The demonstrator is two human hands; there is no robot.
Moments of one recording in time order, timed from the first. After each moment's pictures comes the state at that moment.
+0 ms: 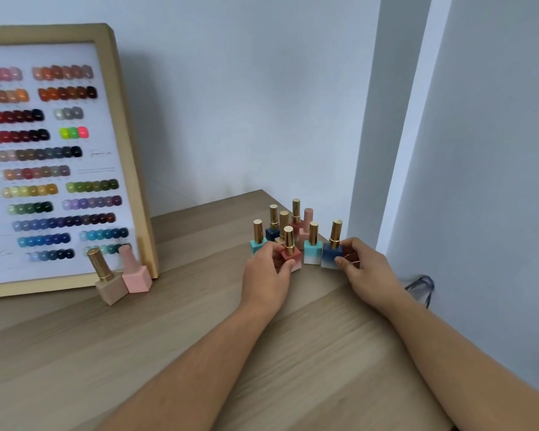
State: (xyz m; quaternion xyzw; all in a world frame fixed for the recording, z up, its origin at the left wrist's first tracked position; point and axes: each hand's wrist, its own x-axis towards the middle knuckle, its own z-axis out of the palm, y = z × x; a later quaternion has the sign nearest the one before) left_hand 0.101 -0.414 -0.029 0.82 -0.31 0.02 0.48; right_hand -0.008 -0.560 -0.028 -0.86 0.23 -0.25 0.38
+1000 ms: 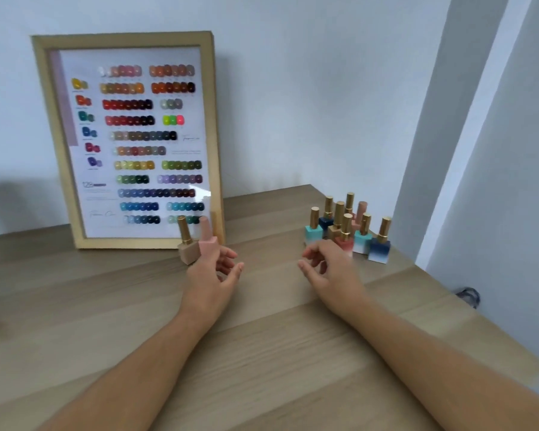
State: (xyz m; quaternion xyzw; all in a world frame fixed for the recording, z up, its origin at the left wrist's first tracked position) left_hand 0.128 -0.230 -0.029 0.84 -0.25 0.11 0.48; right_hand 0.031 -0.426 -0.024 -0.90 0.06 -0.29 0.33
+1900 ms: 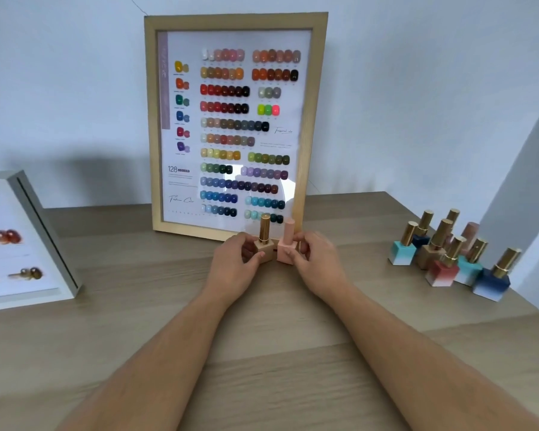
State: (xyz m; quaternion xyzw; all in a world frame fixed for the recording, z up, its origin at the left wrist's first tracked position) left_hand 0.211 -0.168 -0.032 0.87 -0.19 0.11 0.44; right_hand 0.165 -0.329 -0.028 -0.90 0.03 -0.26 0.34
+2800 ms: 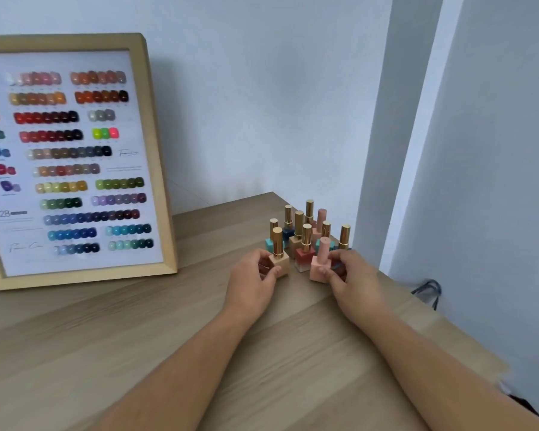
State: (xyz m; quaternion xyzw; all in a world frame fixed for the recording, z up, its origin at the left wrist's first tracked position) left_hand 0.118 -0.363 -0.031 0.84 -0.31 0.02 0.45; right_hand 0.003 -0.503 -0.035 -0.86 0.23 -0.30 0.34
